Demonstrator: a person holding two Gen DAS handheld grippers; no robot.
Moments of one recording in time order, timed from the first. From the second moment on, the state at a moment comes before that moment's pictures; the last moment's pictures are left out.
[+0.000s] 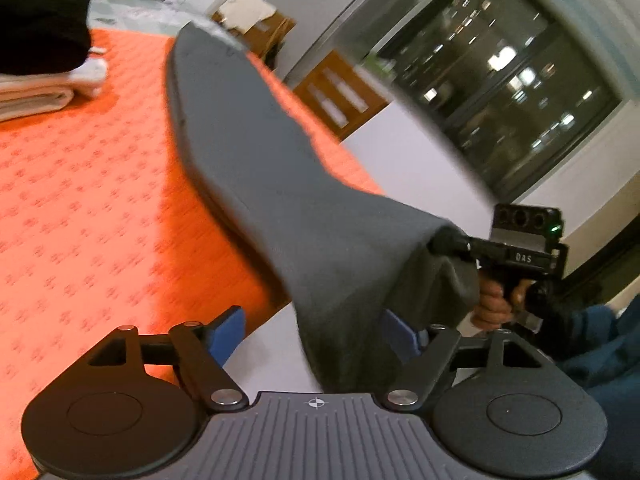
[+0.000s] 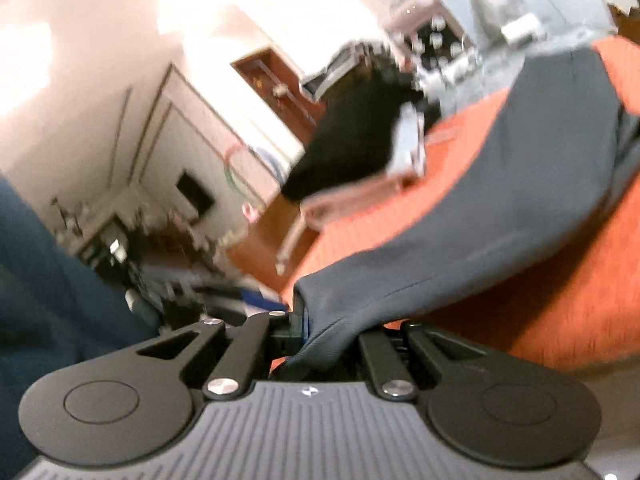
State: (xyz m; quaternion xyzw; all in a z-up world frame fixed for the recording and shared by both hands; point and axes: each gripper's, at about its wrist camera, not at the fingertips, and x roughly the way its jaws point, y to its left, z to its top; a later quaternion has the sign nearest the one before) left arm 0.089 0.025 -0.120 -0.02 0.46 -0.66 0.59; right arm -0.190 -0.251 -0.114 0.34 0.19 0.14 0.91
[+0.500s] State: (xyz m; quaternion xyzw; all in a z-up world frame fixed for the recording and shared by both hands) left arm 0.084 -0.051 -0.101 -0.15 0.39 -0.75 0.51; right arm -0.188 -0.297 -0.051 0.35 0.17 0.09 0.92
